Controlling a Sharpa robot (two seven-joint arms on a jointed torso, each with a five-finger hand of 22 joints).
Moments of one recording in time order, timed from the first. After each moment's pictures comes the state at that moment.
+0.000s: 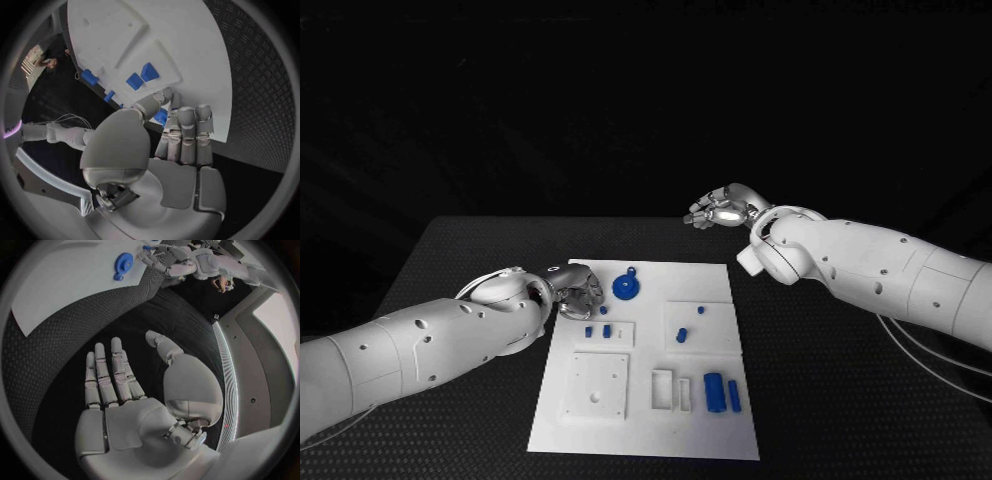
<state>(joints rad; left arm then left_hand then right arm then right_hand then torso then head) 1.18 -0.62 -0.19 1.18 -1.38 -0.19 -0.03 1.24 -0.14 0.63 -0.26 0.18 0.89 0.11 0.20 0.50 1.34 0.04 0.08 0.32 1.12 -0.07 1.27 0.66 0.04 0.91 -0.12 0.93 1.31 1.25 -0.63 -0.05 1.12 -0.72 -0.35 0.04 0.97 -0.18 0.46 -0.22 0.47 0.79 0.20 0.30 0.39 0.98 0.11 0.51 0.09 0.79 0.18 0.46 0.47 0.16 0.51 0.20 0.30 1.27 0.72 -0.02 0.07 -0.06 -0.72</state>
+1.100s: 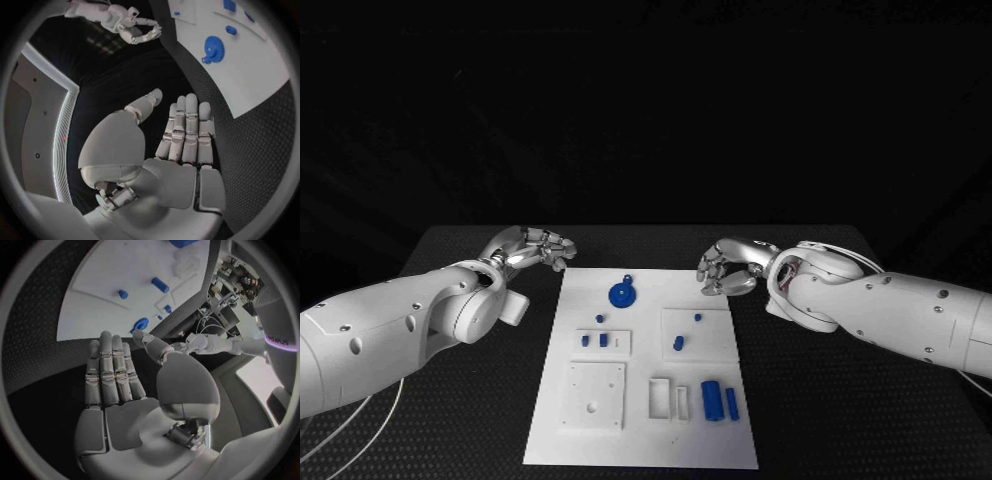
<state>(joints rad) 1.23 -0.78 -0.13 1.25 -0.30 -0.28 0.25 1.10 -0.14 0.56 -0.18 0.08 0.88 0.14 0.32 0.52 1.19 0.10 0.07 0.27 0.95 0.05 0.74 0.45 0.02 0.71 -0.05 0.67 1.24 1.18 -0.83 -0.07 1.39 -1.35 -0.23 0.05 1.10 -0.14 0.60 -0.29 0.28 0.93 0.15 0.36 0.40 1.20 0.09 0.28 0.07 1.10 0.04 0.58 0.50 0.25 0.84 0.18 0.35 1.31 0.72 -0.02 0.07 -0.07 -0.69</state>
